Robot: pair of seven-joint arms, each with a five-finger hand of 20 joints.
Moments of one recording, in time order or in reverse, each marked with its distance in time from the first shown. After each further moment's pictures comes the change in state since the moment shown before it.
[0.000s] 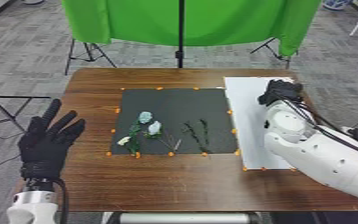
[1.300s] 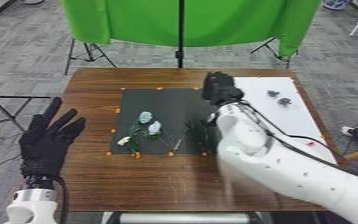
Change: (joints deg) left arm -0.5 -0.4 -0.5 -0.2 0.7 -0.1 -1.5; right arm -2.5 -12.8 -0.9 -9.8 -5.2 11.4 -9.5
